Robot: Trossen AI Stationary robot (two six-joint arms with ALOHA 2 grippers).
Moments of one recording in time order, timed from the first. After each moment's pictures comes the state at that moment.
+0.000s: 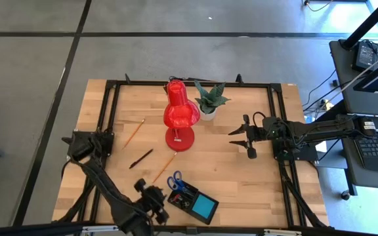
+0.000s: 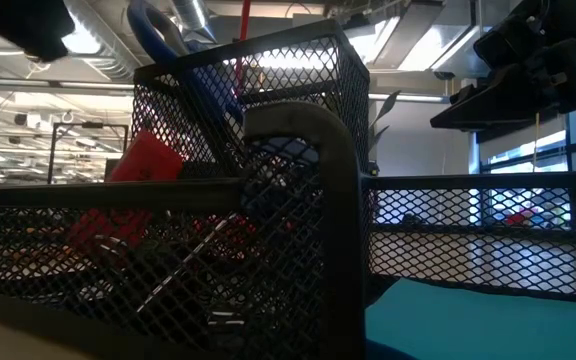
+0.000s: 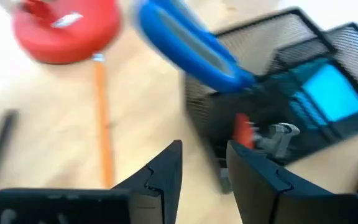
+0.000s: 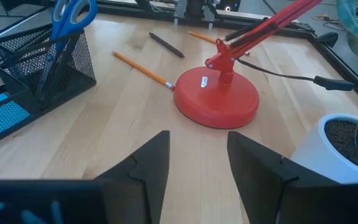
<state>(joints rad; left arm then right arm) -0.89 2.05 1.63 -1.13 -0.81 -1.63 -0.04 0.72 0.23 0.17 -0.08 -0.14</state>
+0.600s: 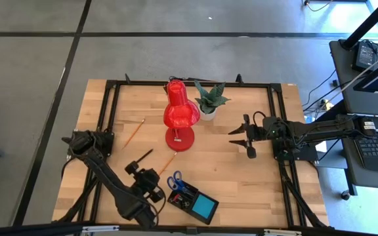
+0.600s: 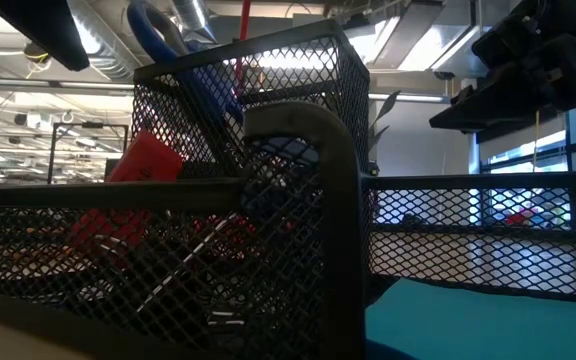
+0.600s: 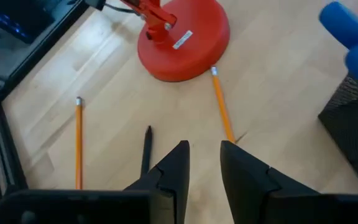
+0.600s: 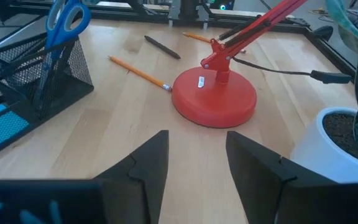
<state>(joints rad) -0.81 1.99 1.63 -1.57 -0.74 -1.65 -0.04 0.72 0.23 0.18 -0.07 -0.08</state>
